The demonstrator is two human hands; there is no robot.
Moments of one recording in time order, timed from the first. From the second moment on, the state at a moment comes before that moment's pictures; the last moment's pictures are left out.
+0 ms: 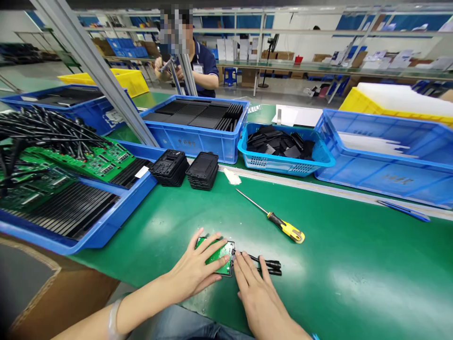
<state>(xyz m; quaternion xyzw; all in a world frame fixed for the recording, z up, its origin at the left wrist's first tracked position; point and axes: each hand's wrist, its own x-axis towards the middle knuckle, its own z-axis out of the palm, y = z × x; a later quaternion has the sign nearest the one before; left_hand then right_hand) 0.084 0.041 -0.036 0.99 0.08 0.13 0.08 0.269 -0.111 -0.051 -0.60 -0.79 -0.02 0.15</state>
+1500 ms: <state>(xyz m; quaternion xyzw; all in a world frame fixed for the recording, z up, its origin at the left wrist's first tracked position) 0.105 -0.033 -0.057 0.95 0.28 0.15 0.06 0.221 0.009 0.002 -0.53 -0.72 0.10 0.44</state>
